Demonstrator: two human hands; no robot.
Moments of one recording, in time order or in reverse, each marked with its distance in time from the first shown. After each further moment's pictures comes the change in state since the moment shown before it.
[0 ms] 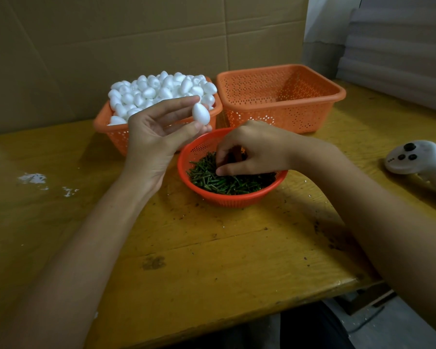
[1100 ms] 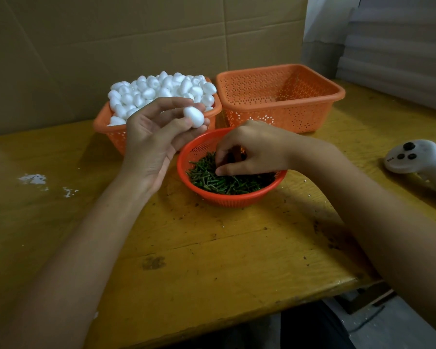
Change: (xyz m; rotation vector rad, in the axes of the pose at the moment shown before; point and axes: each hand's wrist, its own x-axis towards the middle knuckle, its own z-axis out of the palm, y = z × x) left_hand 0.001 0.002 -0.001 -0.143 -0.004 -0.050; right_hand 0.000 0.001 0.001 0.001 0.012 -0.011
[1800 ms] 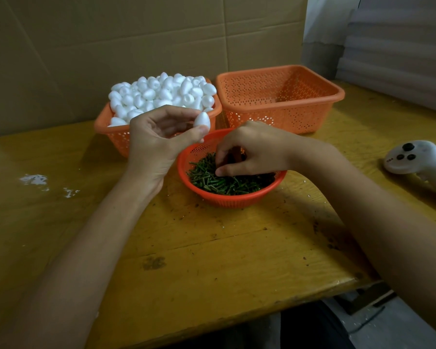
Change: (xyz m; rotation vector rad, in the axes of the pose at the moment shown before) left_hand -0.001 -0.005 0.003 0.257 0.068 0.076; right_hand 0.000 -0.002 -0.001 0.009 -0.008 0.013
